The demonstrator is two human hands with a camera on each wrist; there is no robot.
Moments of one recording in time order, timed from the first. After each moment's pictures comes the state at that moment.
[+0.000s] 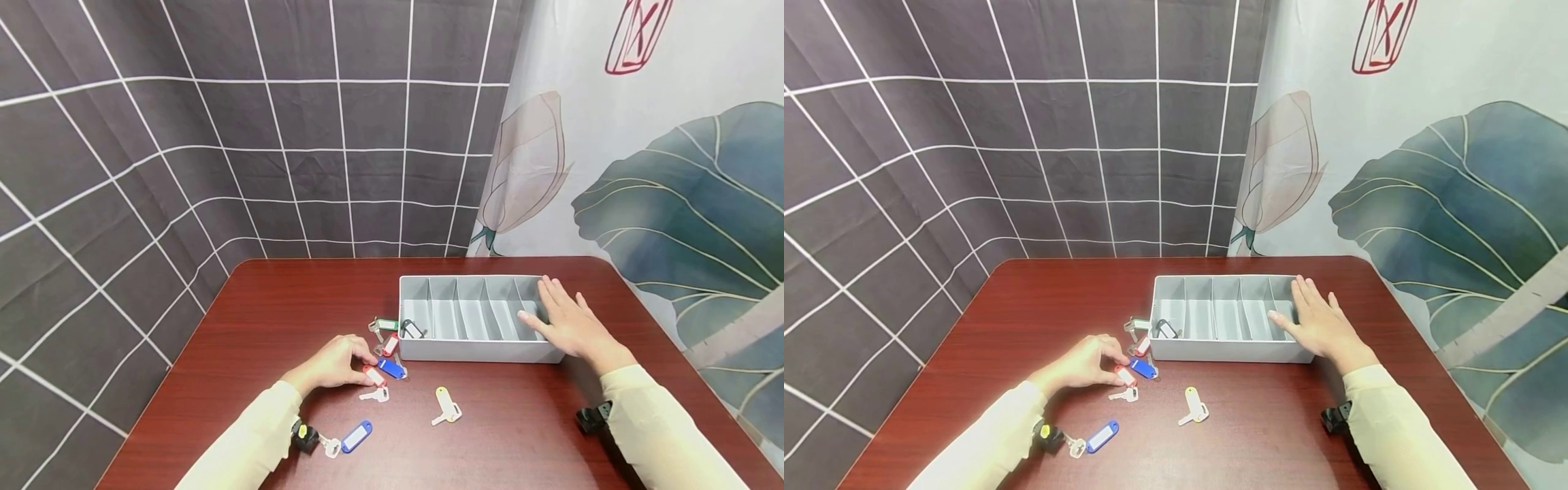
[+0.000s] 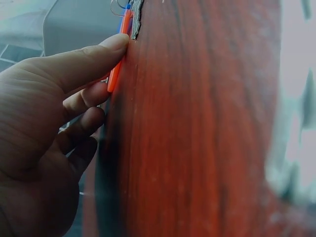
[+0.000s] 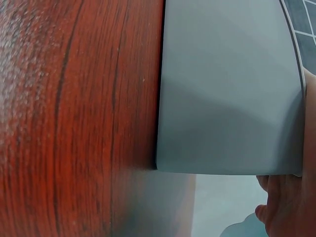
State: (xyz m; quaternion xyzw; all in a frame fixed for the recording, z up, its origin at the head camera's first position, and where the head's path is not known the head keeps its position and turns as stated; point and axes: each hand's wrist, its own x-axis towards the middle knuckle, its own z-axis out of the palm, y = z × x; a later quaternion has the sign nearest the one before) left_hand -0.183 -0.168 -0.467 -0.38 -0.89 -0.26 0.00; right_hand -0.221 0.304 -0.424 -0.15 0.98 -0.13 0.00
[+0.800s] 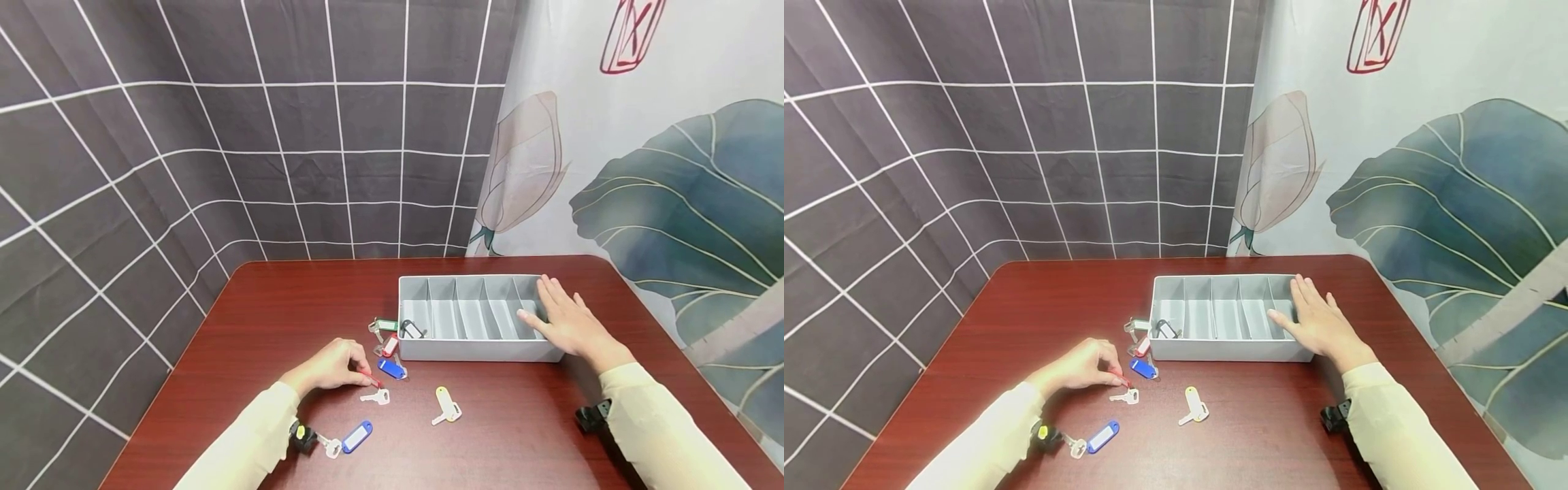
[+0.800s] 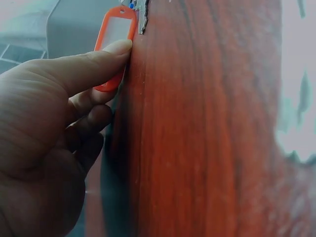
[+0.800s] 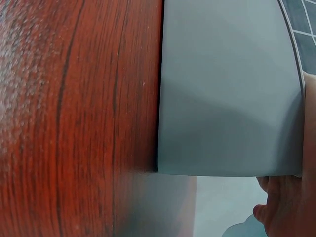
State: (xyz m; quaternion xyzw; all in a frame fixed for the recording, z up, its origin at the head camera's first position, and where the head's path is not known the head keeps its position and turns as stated) left_hand -0.184 -0.172 -0.469 -0.40 -0.88 -0.26 -0.02; right_hand -0.223 0.305 -0.427 -0.14 0.98 -0.14 0.00
